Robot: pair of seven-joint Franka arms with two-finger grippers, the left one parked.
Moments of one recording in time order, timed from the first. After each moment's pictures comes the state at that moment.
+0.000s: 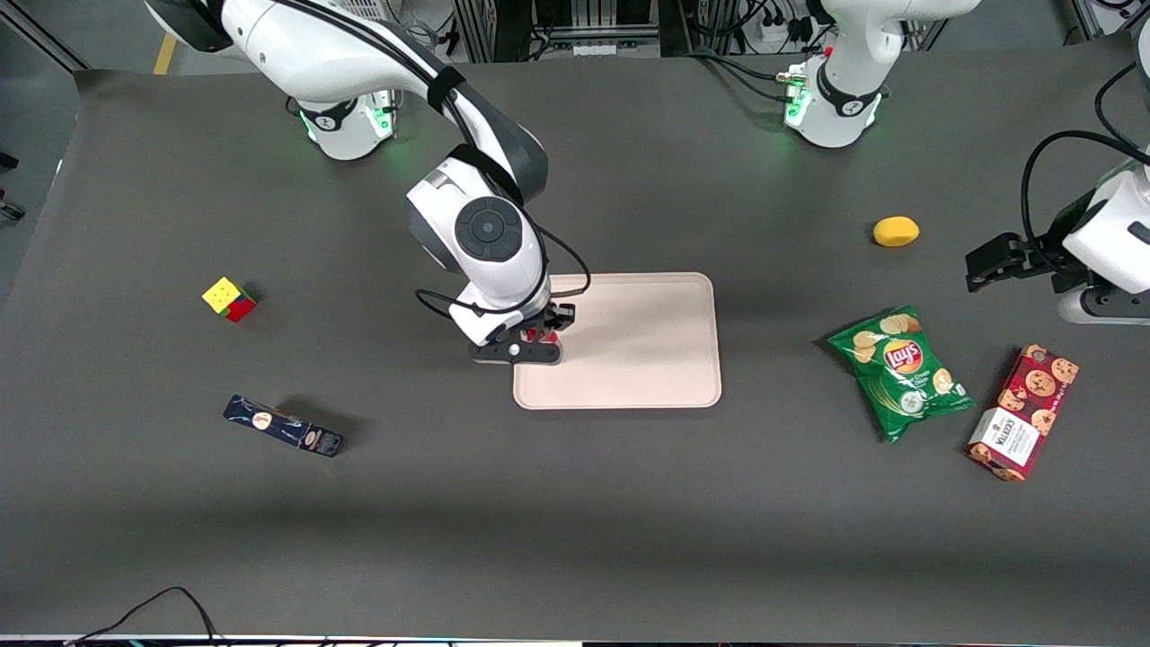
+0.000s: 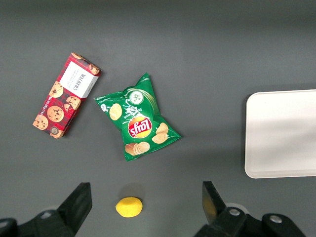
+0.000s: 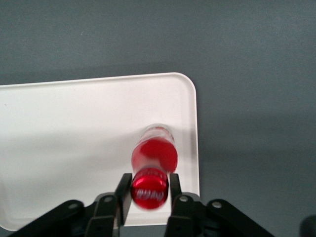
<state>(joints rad) 0.46 0.58 0.27 -1.49 -0.12 2.03 0.83</state>
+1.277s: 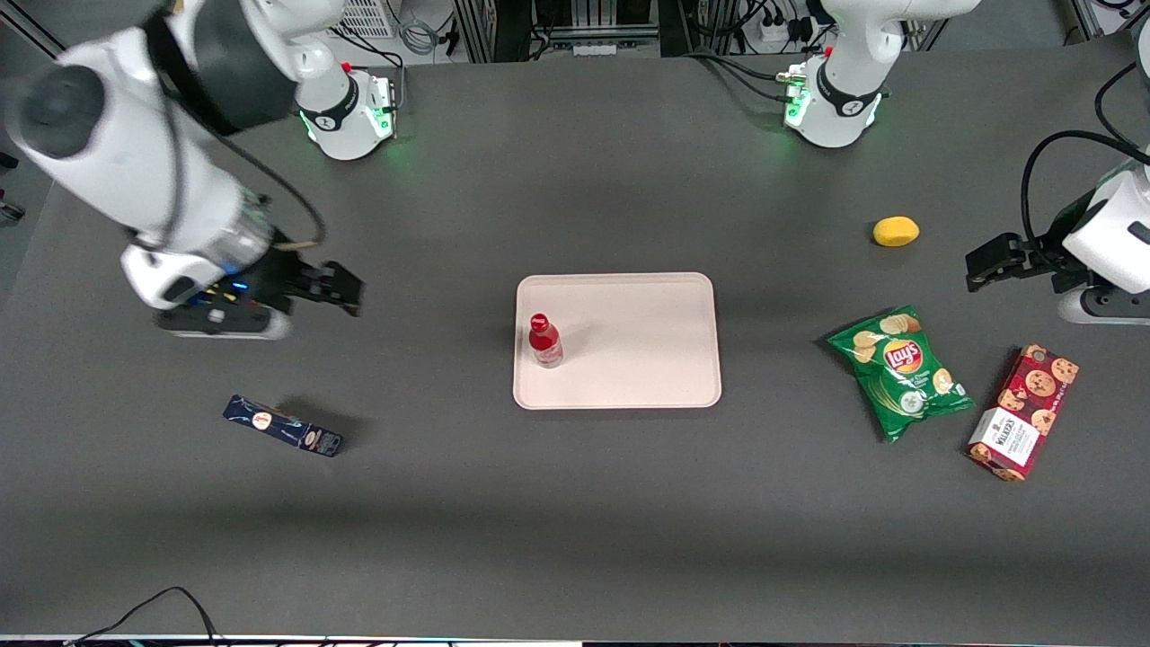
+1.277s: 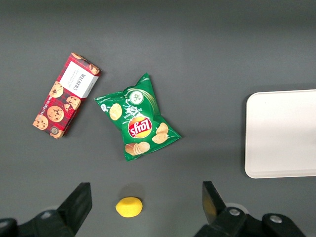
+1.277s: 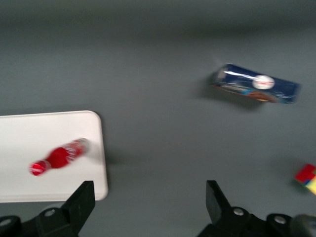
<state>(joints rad) 0.23 0.08 0.06 -1.68 0.03 1.81 0.37</state>
